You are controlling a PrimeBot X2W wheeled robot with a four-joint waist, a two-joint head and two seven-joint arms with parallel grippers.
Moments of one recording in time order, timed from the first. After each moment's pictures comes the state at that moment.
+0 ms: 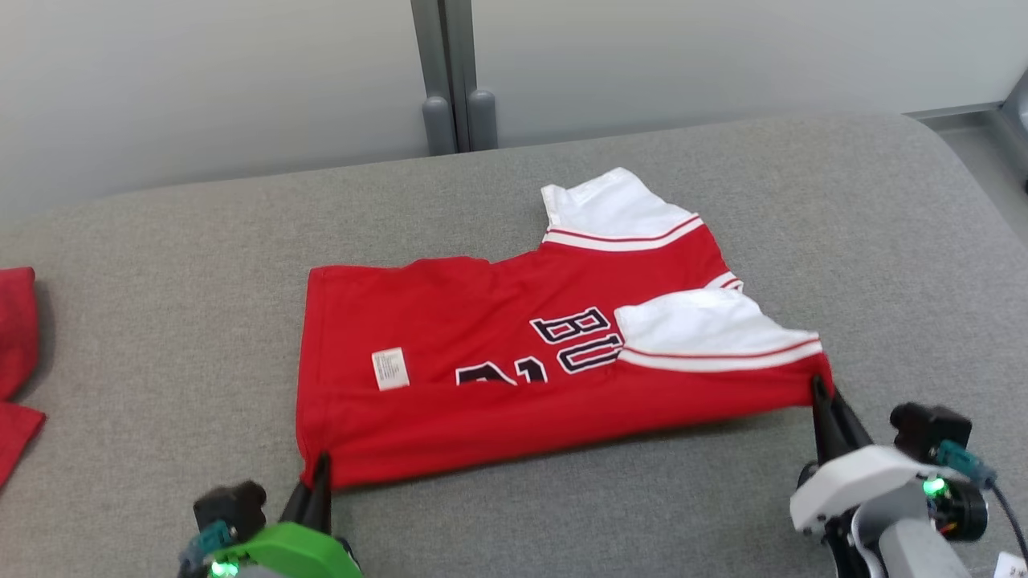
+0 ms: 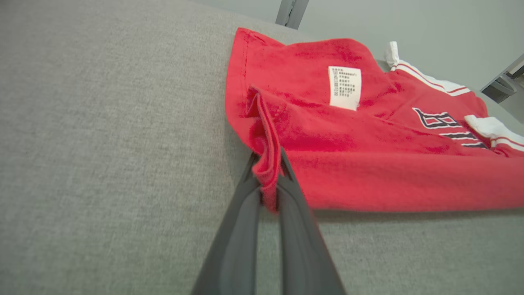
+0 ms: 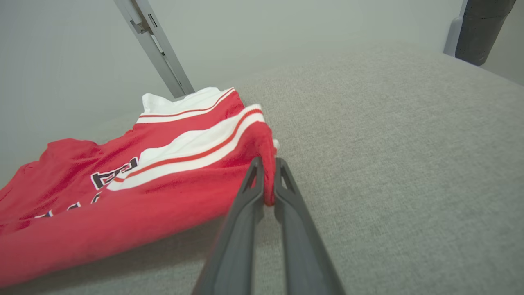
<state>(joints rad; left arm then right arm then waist) -0.18 0.11 -0.24 0.67 -0.54 -0.13 -0.26 -0.25 -0.05 -0.08 0.58 0.32 0.13 -0.26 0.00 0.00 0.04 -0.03</state>
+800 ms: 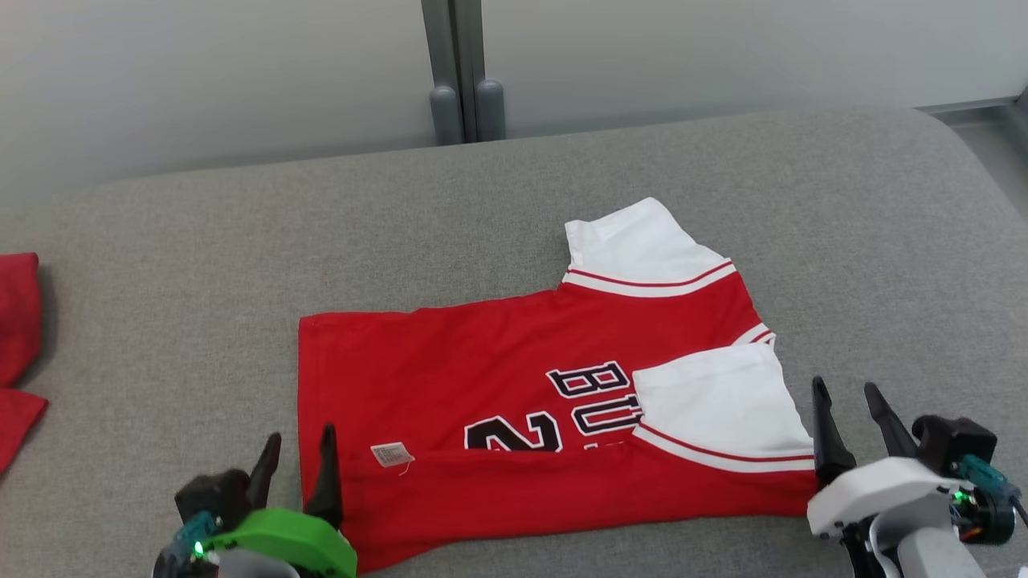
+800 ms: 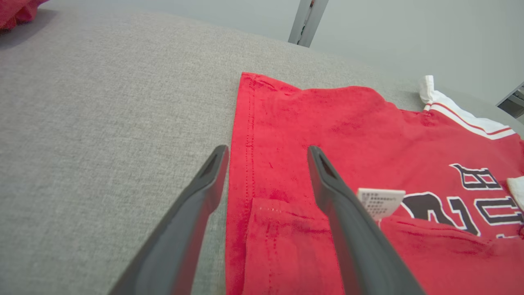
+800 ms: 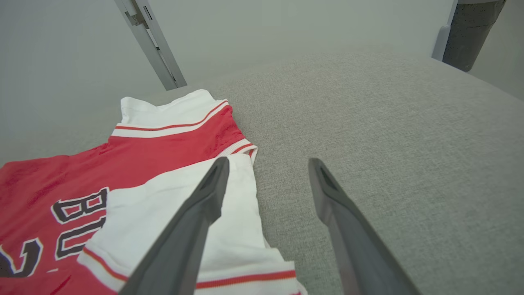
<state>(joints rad) -0.10 0.06 -0.12 0.55 -0.41 -0.13 -0.26 -0.13 -0.05 -0.10 0.46 0.29 0.13 -0.26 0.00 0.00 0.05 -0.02</state>
